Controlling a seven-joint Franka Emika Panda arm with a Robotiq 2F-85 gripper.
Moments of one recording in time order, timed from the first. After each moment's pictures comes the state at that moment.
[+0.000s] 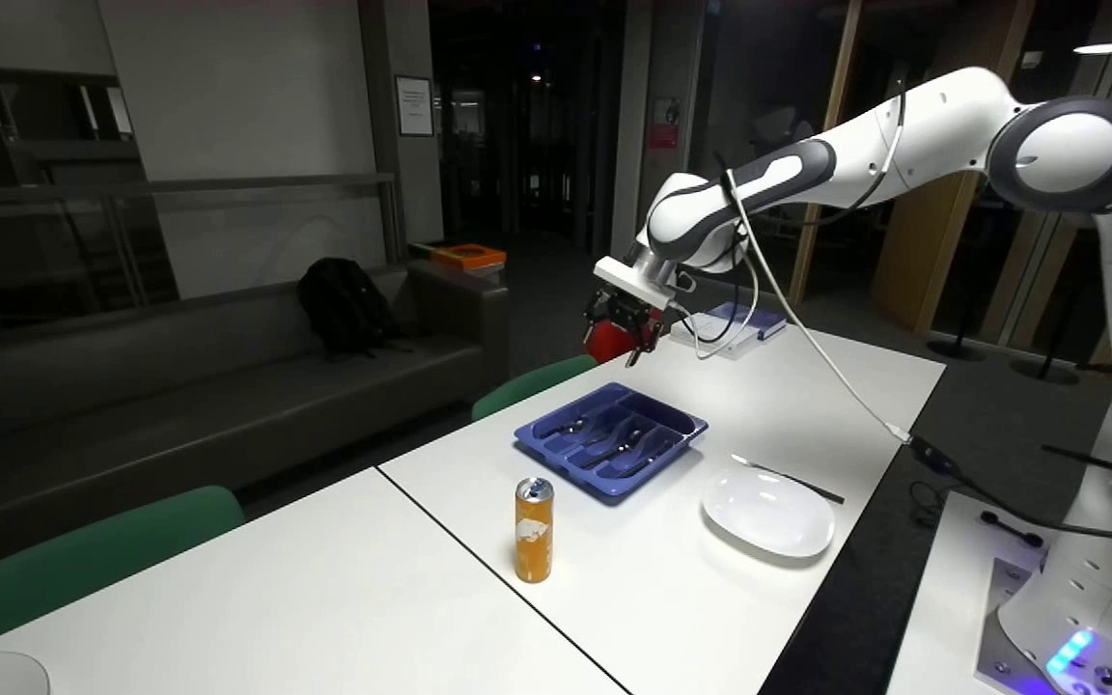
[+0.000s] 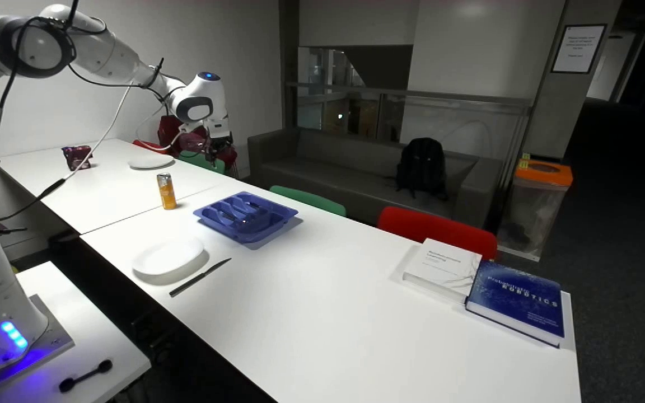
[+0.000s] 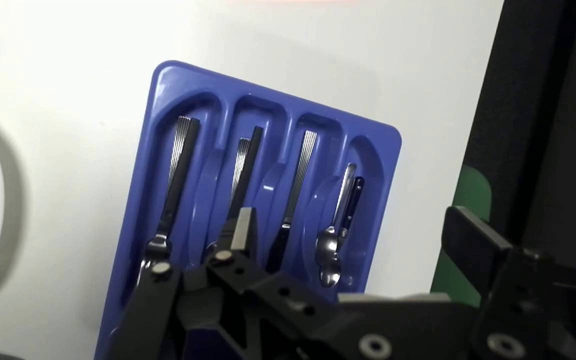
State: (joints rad) arm 0.04 0.38 0.04 -1.77 0.37 2.41 1.15
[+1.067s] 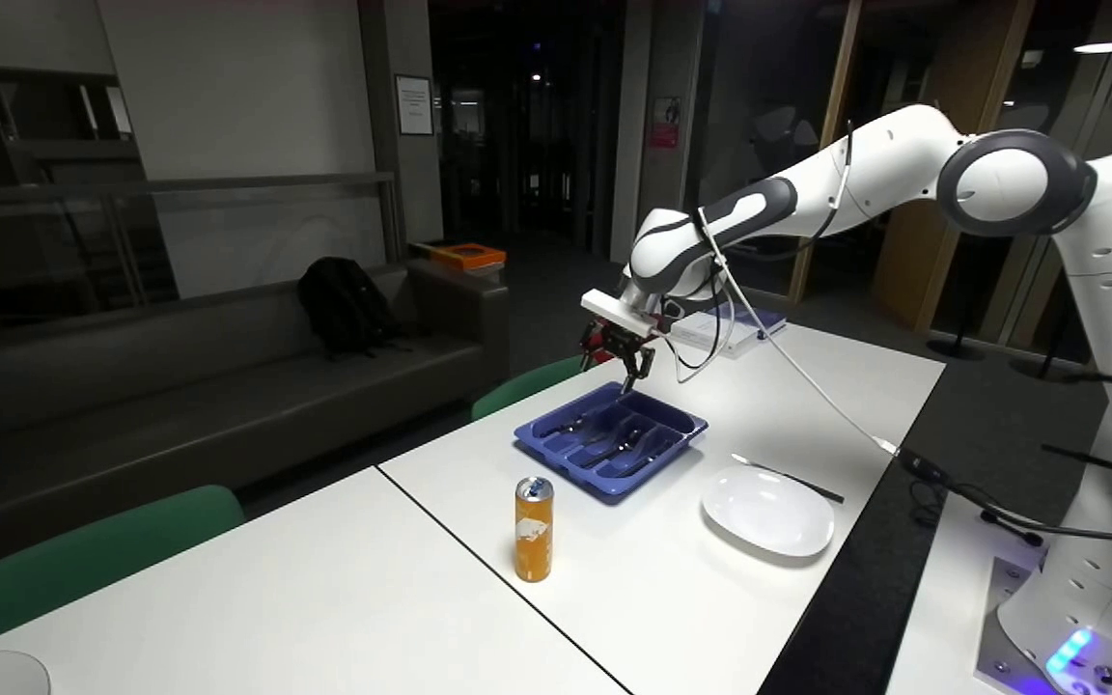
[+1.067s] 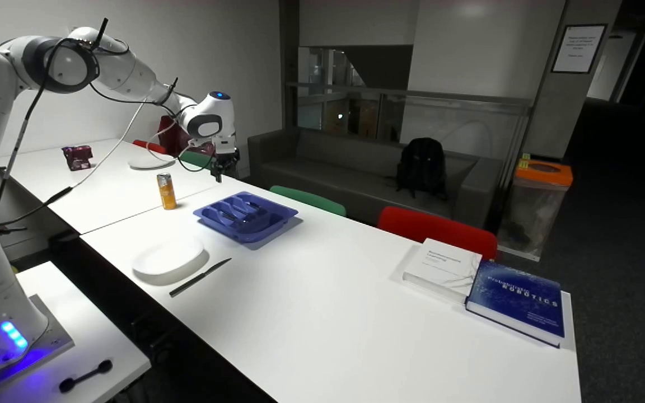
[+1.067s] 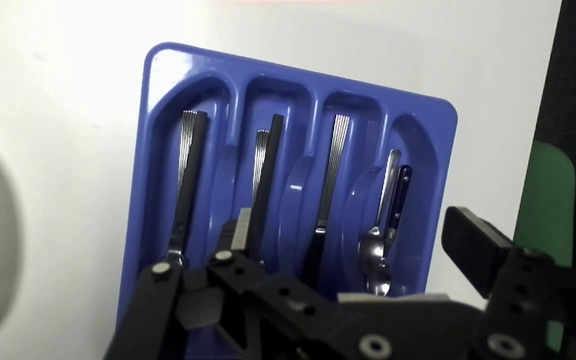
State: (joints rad) arm 0.06 0.52 0.00 -1.70 0.36 2.41 1.24
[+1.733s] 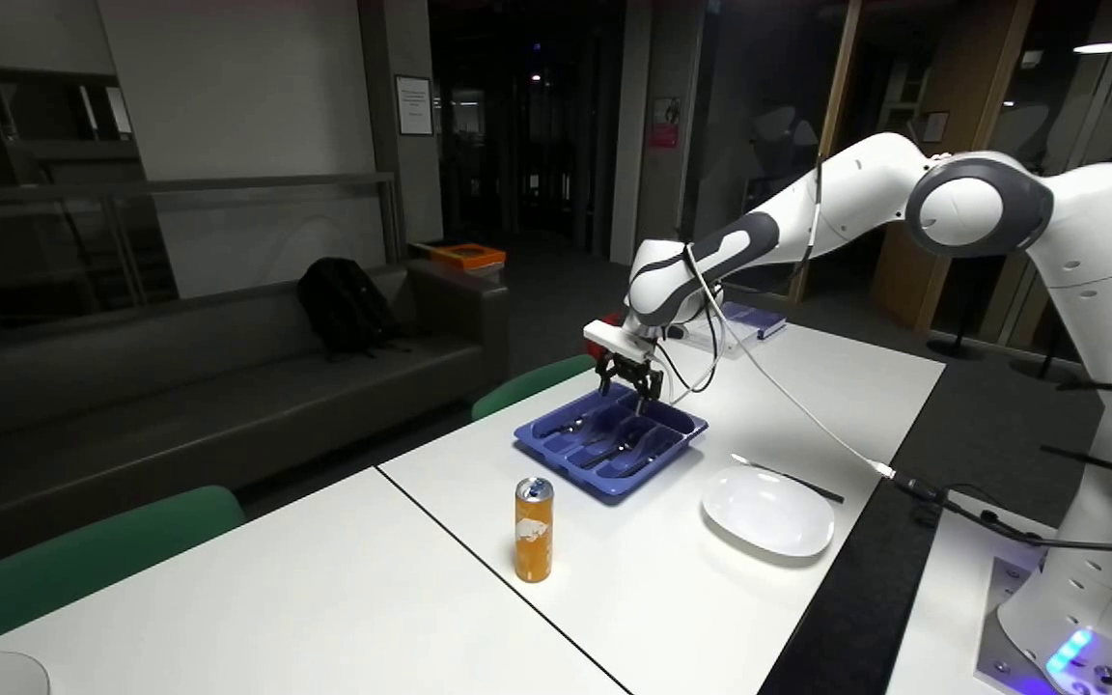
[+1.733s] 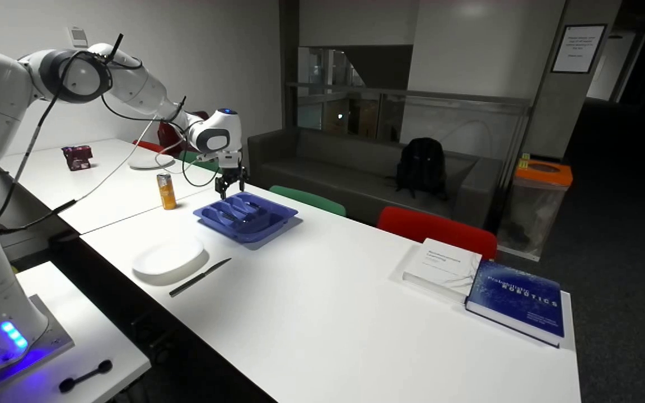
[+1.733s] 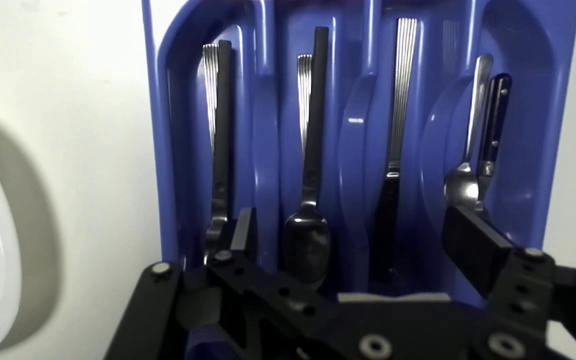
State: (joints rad) arm 0.08 0.62 -0.07 -1.67 0.26 2.38 1.43
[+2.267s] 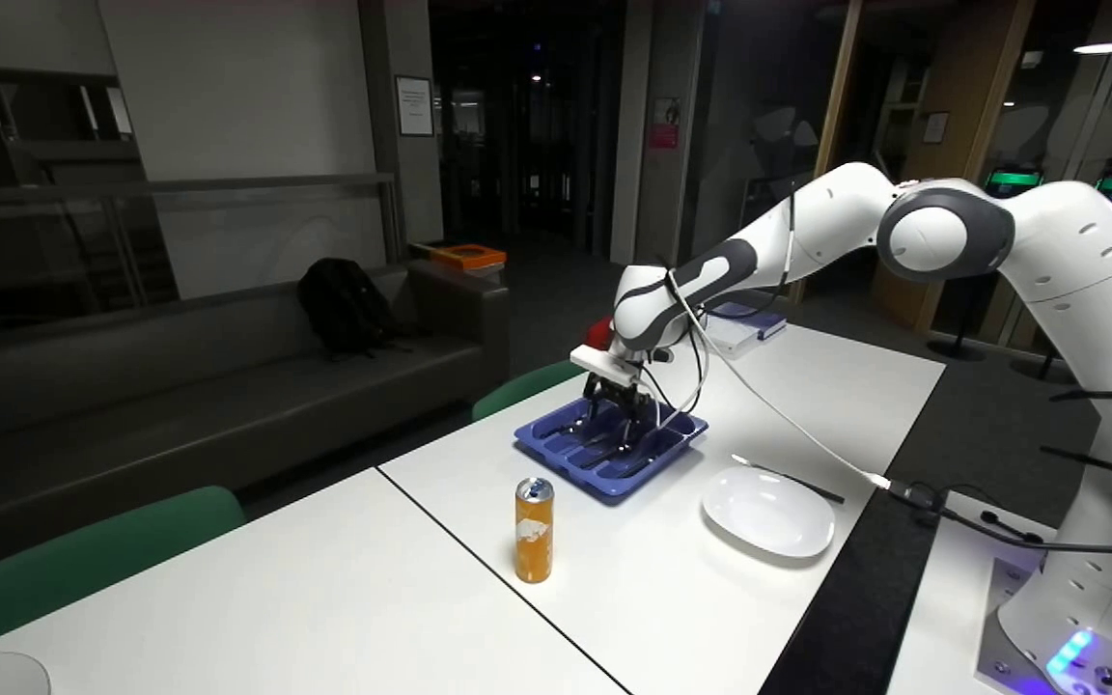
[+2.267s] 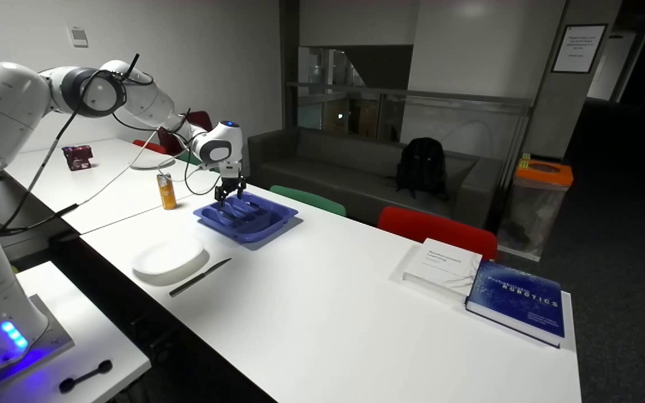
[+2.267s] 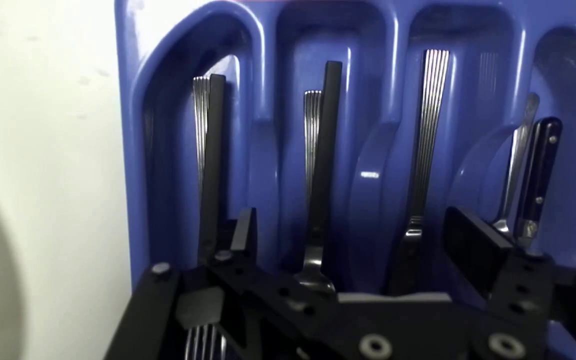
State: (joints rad) arm 0.08 0.75 -0.03 -1.57 0.27 2.38 1.43
